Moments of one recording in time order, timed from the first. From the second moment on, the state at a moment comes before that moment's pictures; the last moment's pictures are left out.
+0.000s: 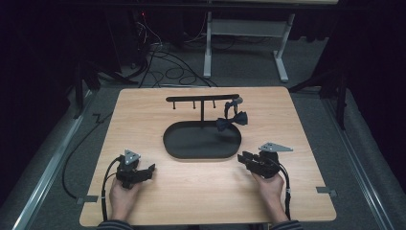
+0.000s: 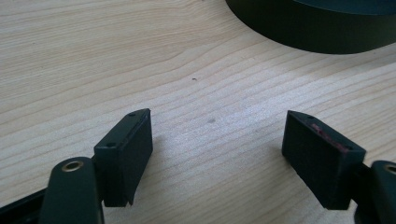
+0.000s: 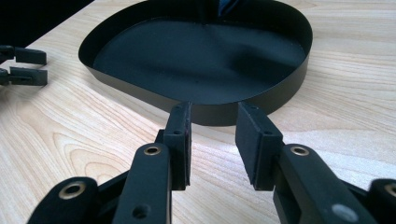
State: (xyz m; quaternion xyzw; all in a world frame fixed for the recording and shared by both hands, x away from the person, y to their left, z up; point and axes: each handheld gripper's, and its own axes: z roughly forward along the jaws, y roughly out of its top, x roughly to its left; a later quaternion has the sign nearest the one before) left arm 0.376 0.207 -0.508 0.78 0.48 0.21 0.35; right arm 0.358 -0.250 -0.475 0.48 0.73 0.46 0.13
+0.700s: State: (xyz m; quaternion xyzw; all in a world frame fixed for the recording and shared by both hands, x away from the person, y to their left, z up) left arm 0.376 0.207 -0.508 0.78 0.48 0.21 0.35; right arm 0.361 -0.247 -0.494 0.50 0.74 0.44 0.12
